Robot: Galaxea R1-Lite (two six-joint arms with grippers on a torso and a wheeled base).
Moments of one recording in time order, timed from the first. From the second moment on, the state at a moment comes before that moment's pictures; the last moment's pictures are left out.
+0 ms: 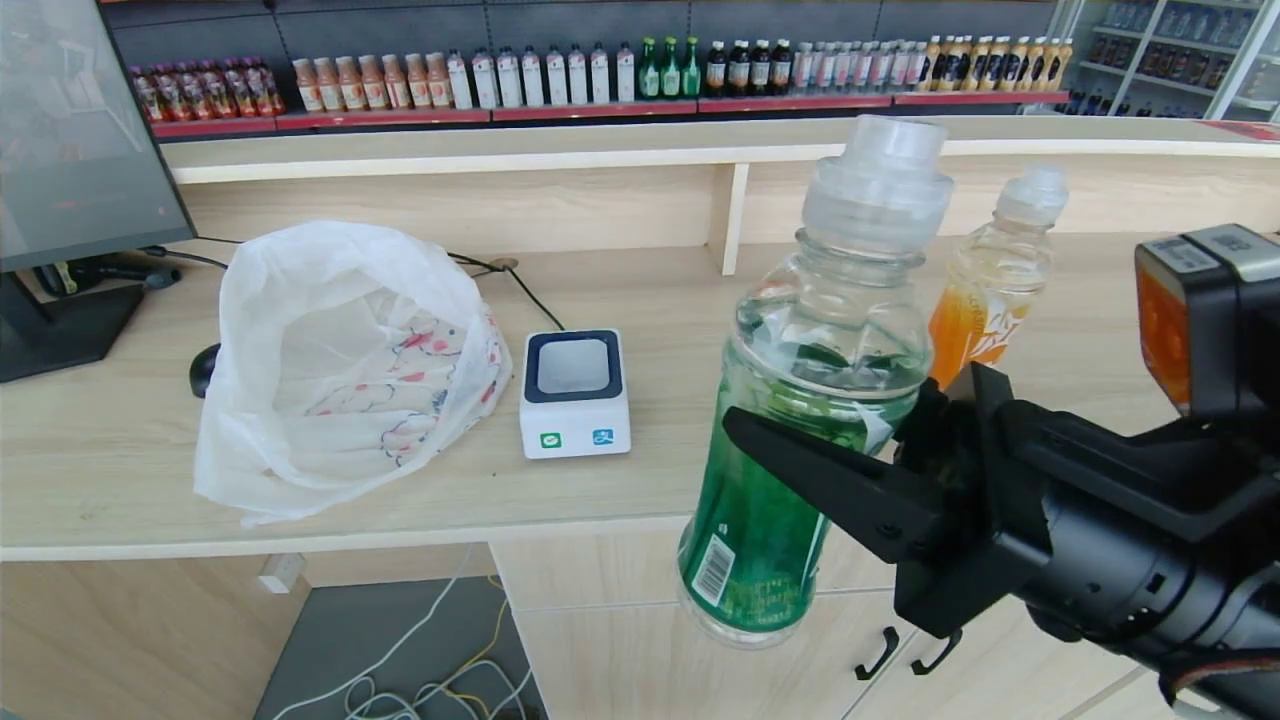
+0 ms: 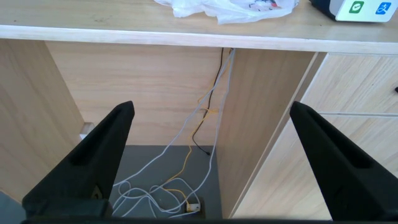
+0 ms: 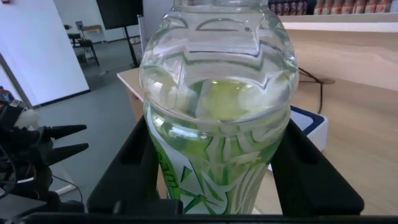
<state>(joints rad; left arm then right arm) 0.00 0.00 0.00 0.00 0.00 0.01 0.85 1.52 -0.53 -1.29 0.22 0.05</state>
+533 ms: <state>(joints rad) 0.00 0.00 0.00 0.00 0.00 0.01 0.83 1.61 -0.64 -1.40 0.39 0.25</state>
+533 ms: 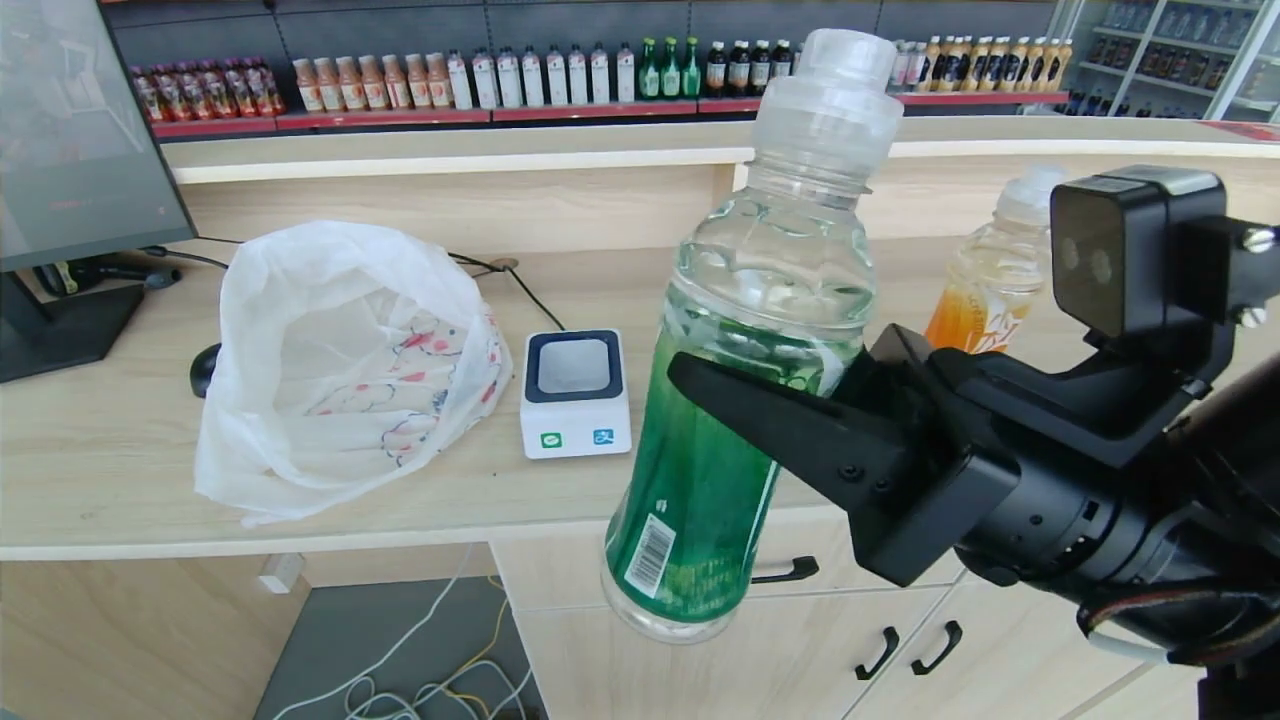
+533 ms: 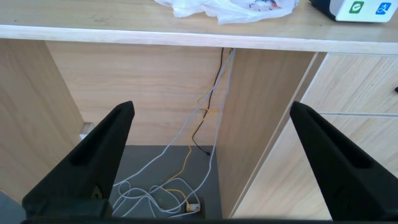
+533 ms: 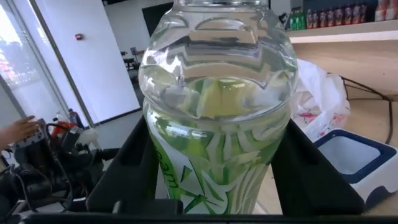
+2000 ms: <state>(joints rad) 0.00 0.00 0.00 0.00 0.00 0.01 0.60 1.52 -0.68 -1.57 0.58 0.89</state>
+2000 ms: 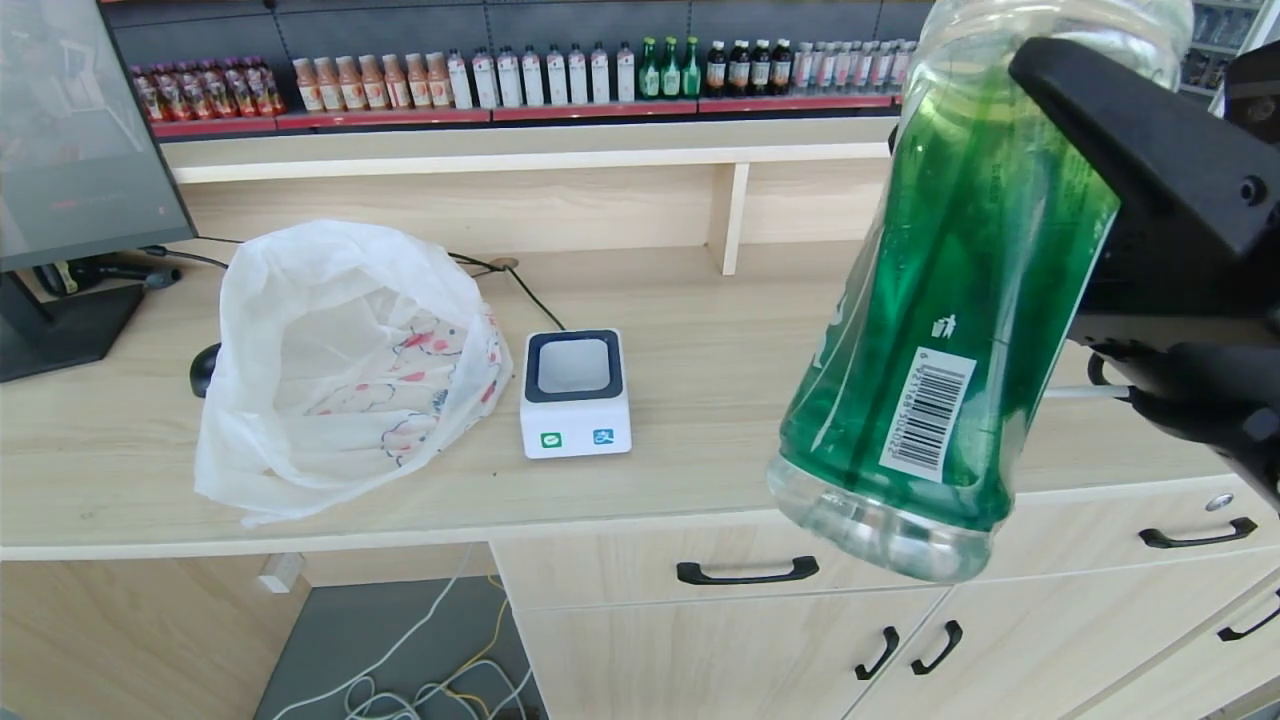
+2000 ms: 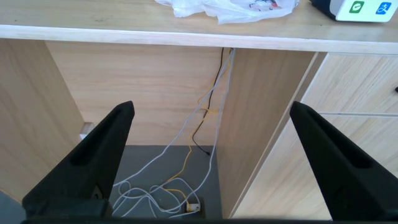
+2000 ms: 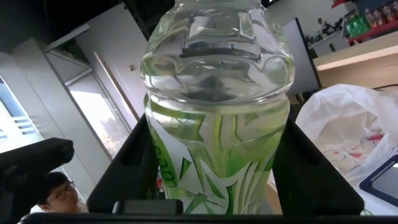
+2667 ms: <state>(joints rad) 0.00 0.00 0.00 0.00 0.00 0.01 0.60 1.49 -0.67 -1.57 0.58 0.89</state>
